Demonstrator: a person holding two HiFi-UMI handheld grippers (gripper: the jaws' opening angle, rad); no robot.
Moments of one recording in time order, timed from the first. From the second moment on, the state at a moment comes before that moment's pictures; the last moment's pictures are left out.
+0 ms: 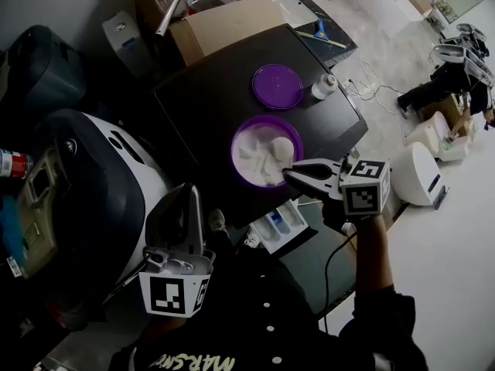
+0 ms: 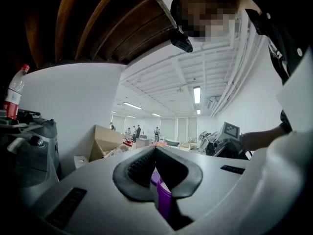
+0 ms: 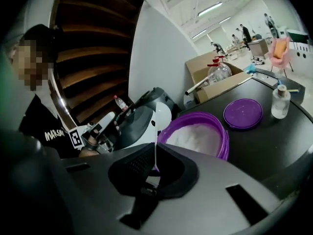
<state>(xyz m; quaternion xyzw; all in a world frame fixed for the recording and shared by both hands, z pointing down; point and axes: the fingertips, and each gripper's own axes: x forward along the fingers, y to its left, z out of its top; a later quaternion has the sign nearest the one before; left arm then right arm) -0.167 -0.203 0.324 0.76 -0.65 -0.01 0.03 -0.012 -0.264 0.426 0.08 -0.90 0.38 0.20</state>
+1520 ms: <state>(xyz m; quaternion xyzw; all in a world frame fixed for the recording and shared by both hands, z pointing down) -0.091 -0.206 0.297 0.82 -0.57 -0.02 0.01 0.128 -0.219 0.367 0.36 -0.83 0.41 -0.10</state>
